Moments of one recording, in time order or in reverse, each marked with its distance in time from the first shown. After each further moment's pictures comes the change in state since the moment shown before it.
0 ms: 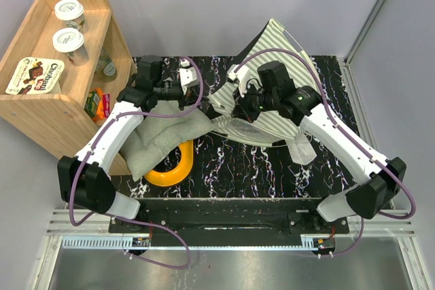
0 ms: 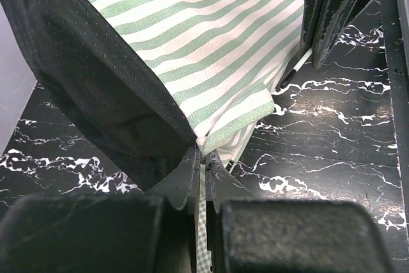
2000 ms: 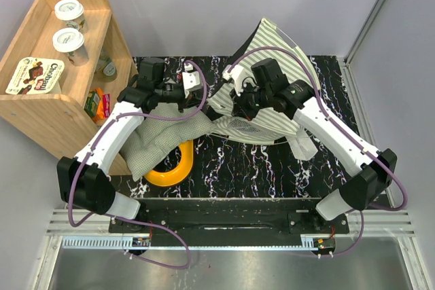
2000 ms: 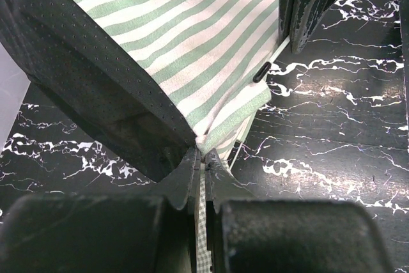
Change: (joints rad) left arm -0.014 -0.005 0.009 -0.101 -0.060 0.088; right arm 0.000 0.087 0.074 -0.083 0.048 -0.060
